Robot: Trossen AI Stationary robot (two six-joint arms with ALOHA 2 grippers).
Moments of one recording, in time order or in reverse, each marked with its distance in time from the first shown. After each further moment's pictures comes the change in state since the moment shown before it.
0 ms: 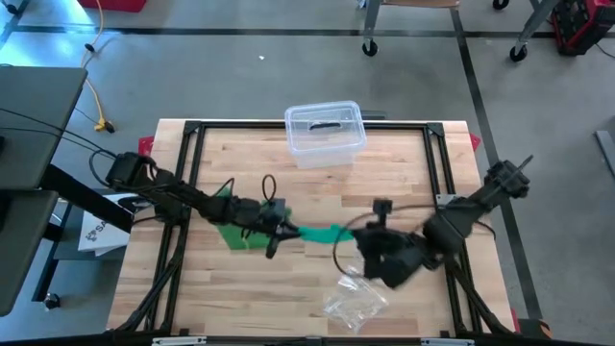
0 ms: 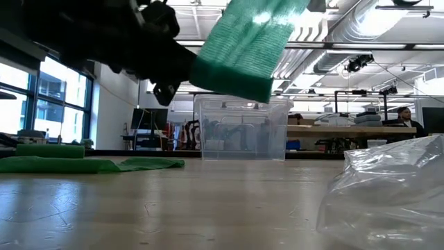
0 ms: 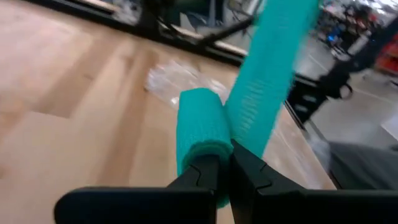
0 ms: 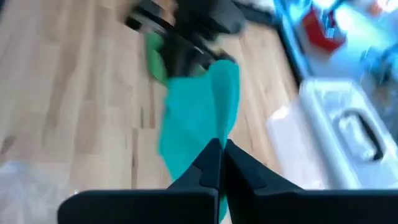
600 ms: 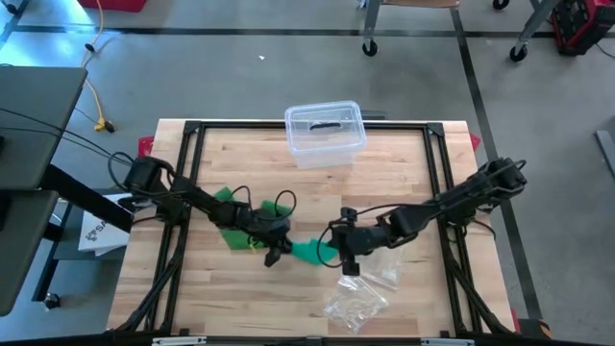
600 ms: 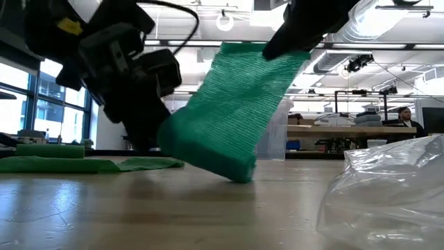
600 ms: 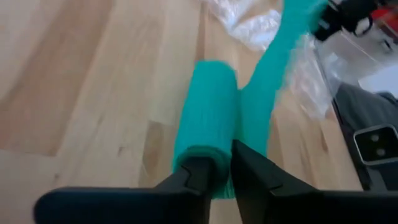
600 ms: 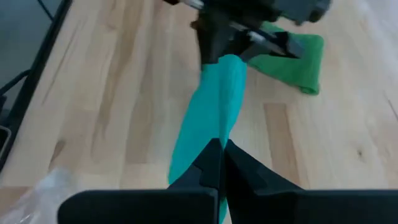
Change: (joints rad) left arm -0.015 0.158 0.032 -0.181 0.186 -0.189; right arm -0.232 0.000 -0.548 0.801 -0.483 -0.097
